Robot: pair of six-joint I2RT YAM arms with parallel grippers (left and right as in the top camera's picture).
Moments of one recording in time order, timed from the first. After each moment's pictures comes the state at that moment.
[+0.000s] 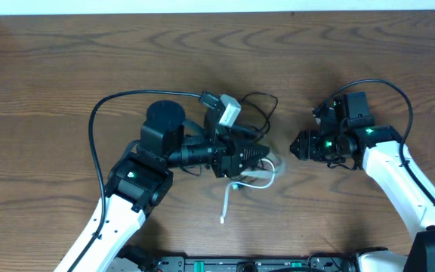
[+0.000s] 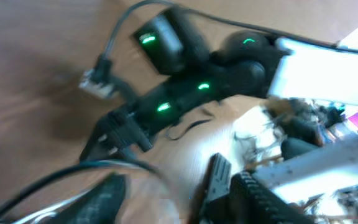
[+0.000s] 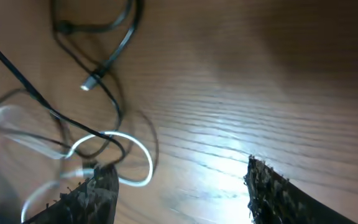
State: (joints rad) left arm -0.49 1.10 0.88 -0.16 0.86 -0.40; right arm 0.16 1.45 0.88 -0.68 -0.37 0.28
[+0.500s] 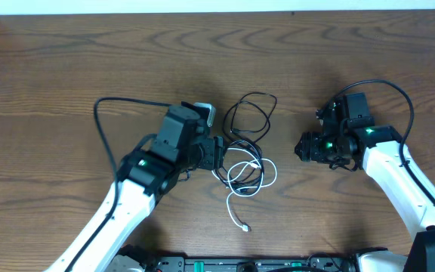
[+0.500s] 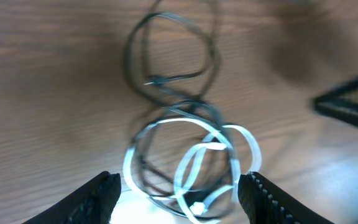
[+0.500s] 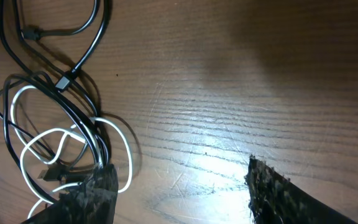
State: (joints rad) left arm -0.49 1.22 0.88 -0.58 0.16 -0.34; right arm 0.16 1.45 0.88 -0.70 -0.30 0.28
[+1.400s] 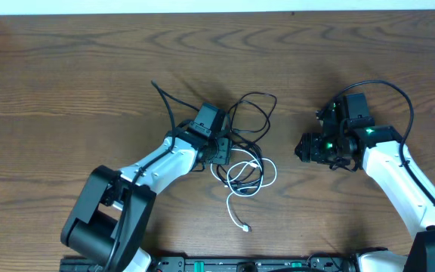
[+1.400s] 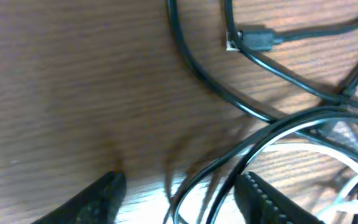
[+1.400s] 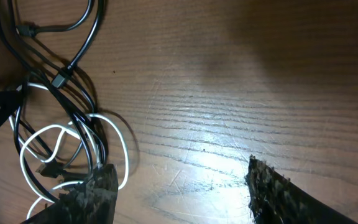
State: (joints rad) left arm -0.51 1.73 0.89 -0.36 0.10 -0.32; right arm 0.16 1.45 0.88 -0.71 -0.29 0.28
